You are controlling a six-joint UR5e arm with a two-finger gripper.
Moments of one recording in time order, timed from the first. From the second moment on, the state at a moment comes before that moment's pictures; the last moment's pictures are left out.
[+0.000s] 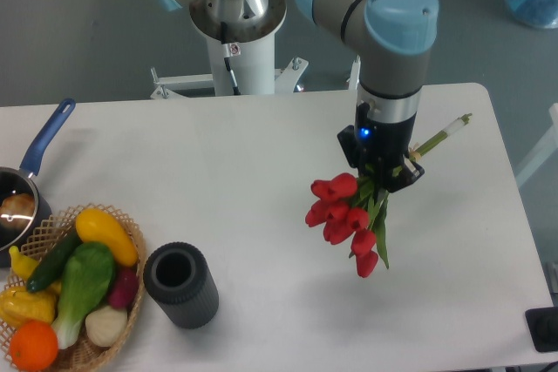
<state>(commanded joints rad) 2.60 -1.81 -1.51 -1.17 1.47 1.40</state>
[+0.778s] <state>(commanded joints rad) 2.62 -1.74 -1.54 -1.08 0.99 1.13</state>
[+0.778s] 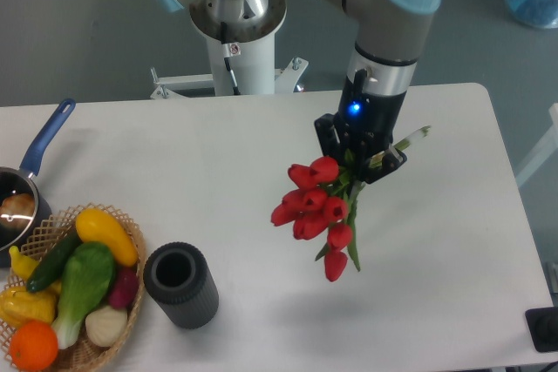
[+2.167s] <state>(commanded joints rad) 2.45 -1.85 -1.54 -0.82 0.45 0.76</state>
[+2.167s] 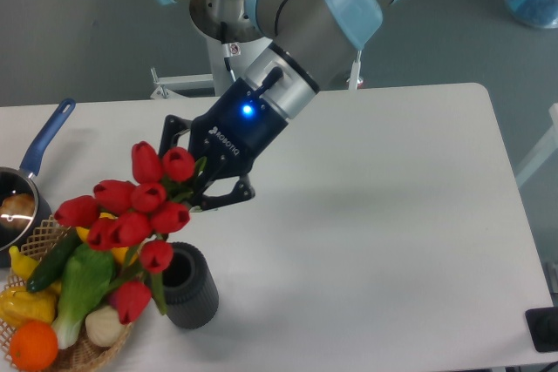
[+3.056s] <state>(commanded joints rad) 2.44 -1.98 -1.33 -0.77 0.38 0.65</state>
